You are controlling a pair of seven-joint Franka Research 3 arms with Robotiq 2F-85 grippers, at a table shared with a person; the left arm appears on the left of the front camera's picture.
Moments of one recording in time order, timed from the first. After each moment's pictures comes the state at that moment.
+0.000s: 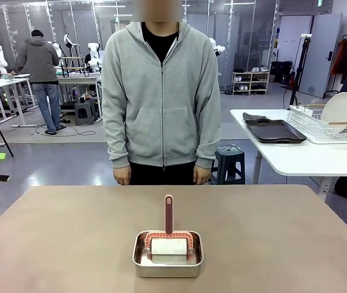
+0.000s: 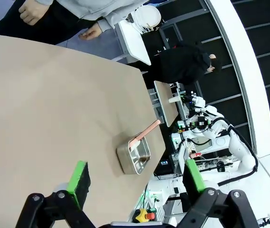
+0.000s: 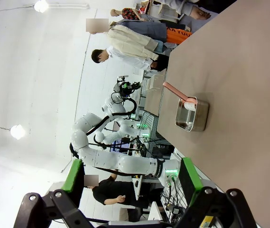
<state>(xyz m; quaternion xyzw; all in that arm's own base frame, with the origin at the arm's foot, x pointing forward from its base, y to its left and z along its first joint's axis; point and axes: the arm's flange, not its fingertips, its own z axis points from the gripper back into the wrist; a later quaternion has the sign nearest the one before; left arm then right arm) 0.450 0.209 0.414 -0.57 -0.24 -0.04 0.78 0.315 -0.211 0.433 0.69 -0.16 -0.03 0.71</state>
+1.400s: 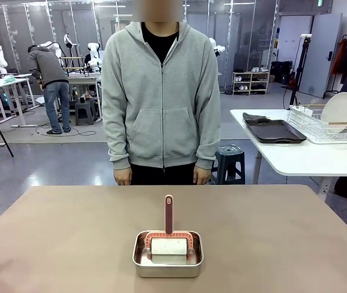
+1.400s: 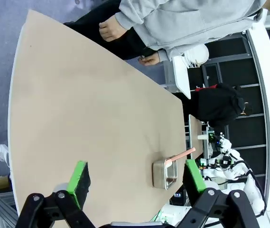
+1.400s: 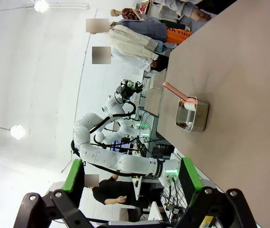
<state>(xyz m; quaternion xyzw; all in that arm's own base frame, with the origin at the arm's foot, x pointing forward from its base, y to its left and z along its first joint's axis) 0.434 0.306 0.397 -0.50 -0.25 0.10 0.83 0.315 -0.211 0.433 0.69 -0.16 -0.03 0.71</state>
